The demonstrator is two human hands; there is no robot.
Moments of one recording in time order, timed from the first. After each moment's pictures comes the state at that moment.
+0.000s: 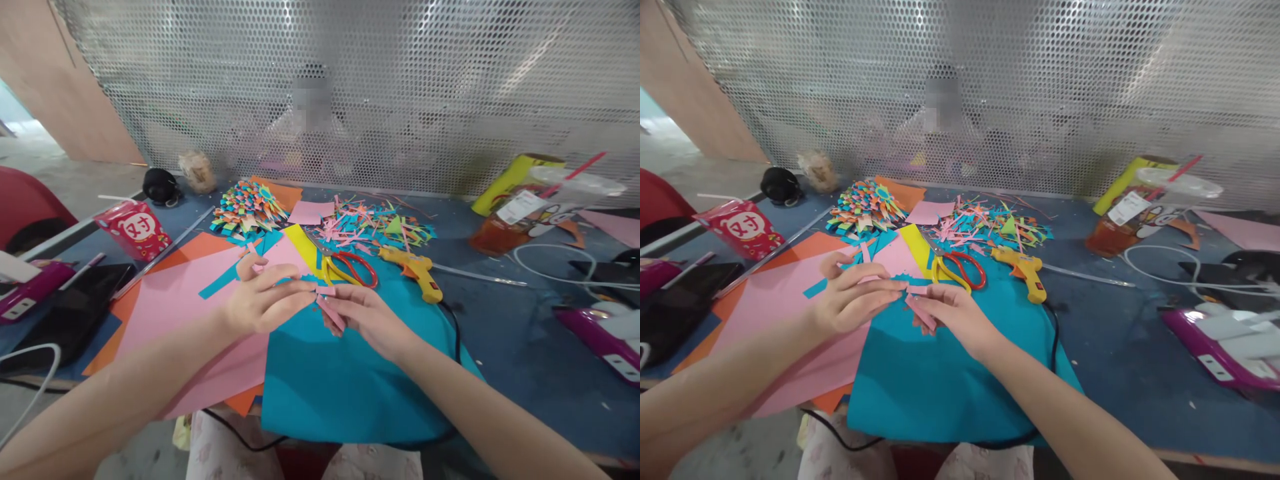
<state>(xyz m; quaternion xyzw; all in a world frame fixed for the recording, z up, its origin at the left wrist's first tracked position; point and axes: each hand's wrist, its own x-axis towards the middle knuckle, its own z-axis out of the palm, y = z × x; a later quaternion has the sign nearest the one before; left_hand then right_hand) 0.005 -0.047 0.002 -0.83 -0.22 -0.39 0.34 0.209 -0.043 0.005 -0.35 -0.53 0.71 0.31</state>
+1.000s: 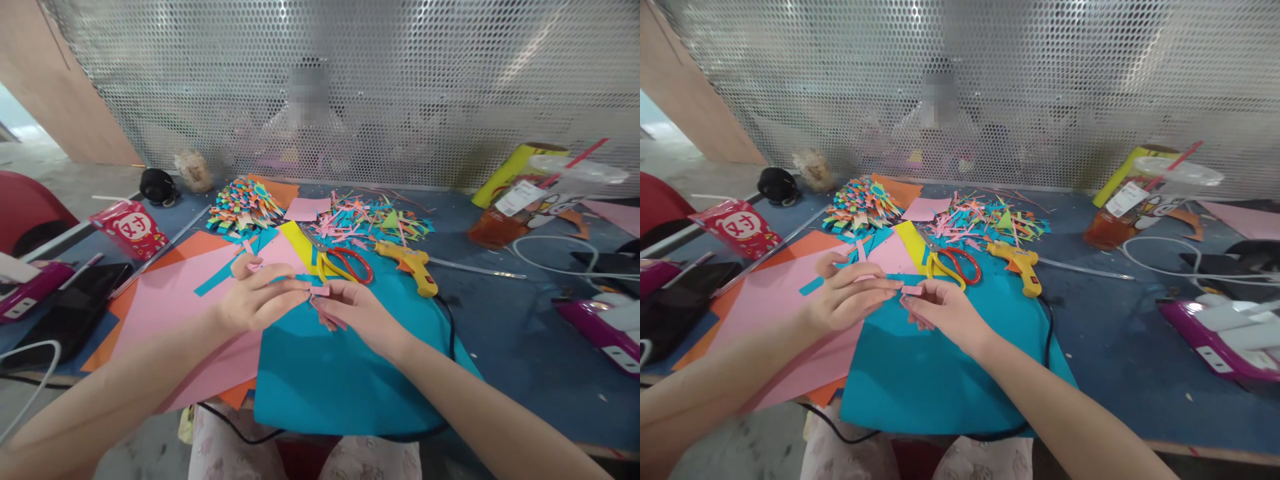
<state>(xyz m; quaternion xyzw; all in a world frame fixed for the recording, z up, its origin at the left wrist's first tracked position) 0.008 -0.046 0.001 -0.86 -0.19 -0.40 0.24 0.209 -0.044 0.004 -0.37 -0.56 0.67 0.31</state>
